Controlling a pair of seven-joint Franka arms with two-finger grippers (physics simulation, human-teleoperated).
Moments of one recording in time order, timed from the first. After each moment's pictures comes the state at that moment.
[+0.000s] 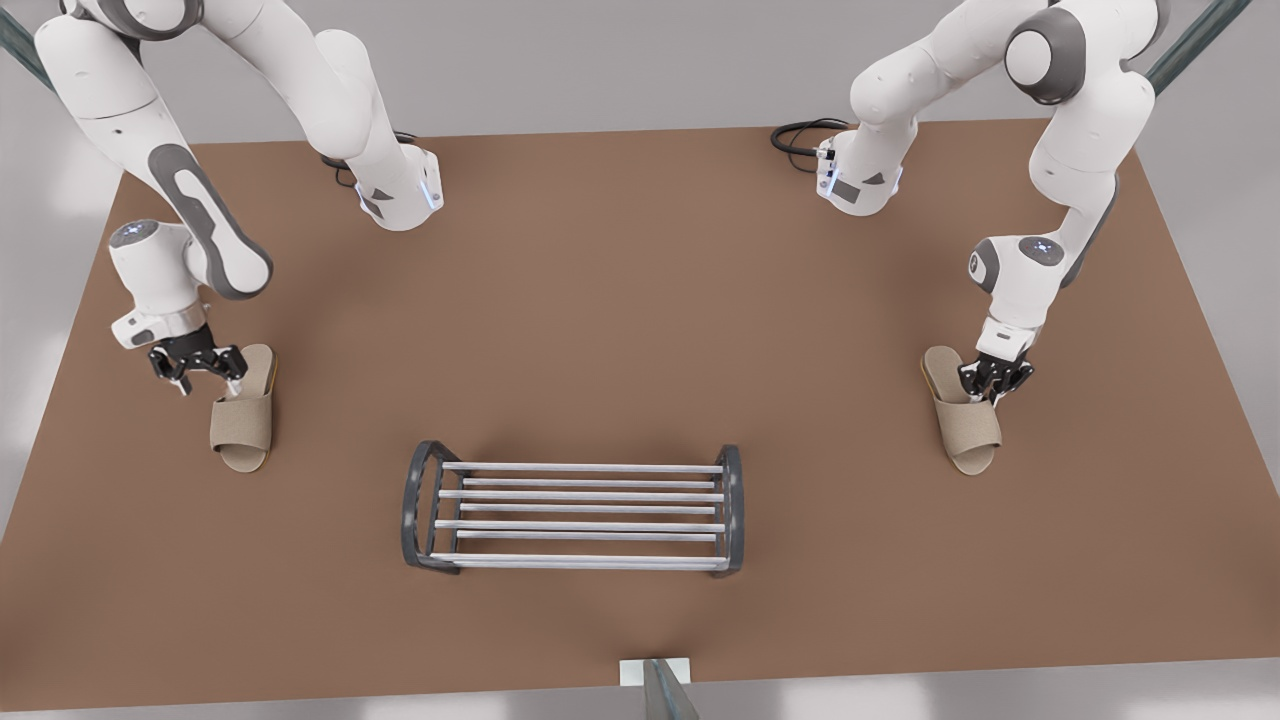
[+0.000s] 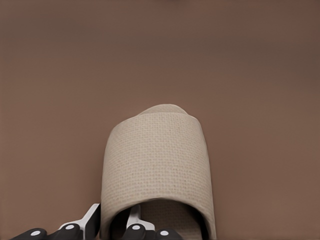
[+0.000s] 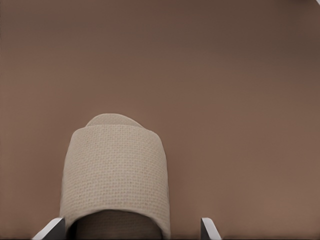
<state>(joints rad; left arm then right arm) 0.50 0.45 -0.09 -2.52 0.44 3.50 -0.07 -1.46 0.38 0.83 -2.58 -0.08 3.28 -0.65</state>
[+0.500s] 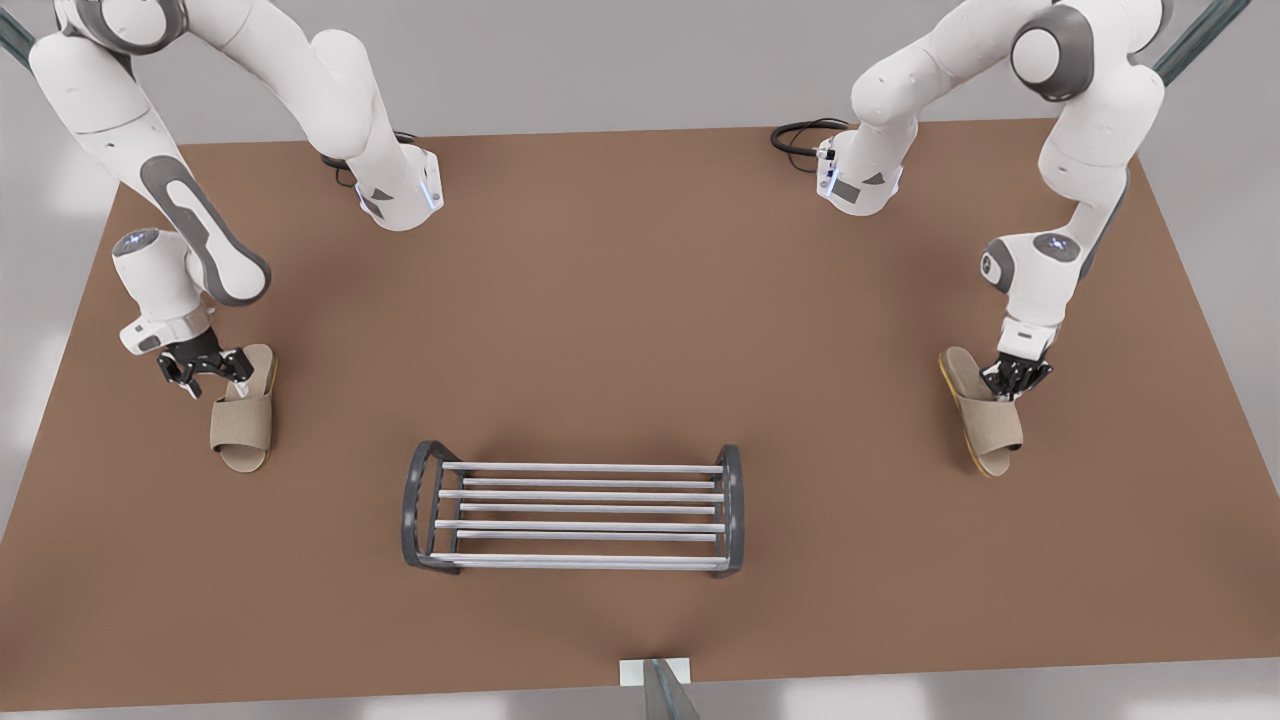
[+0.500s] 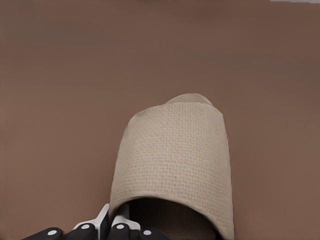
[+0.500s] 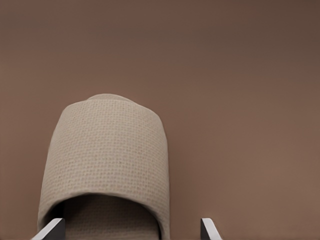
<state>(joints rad) 0.55 0.44 -0.09 -2.50 0.41 3.50 -0.06 -1.44 0.50 0.78 -2.54 -0.08 3.29 -0.72</state>
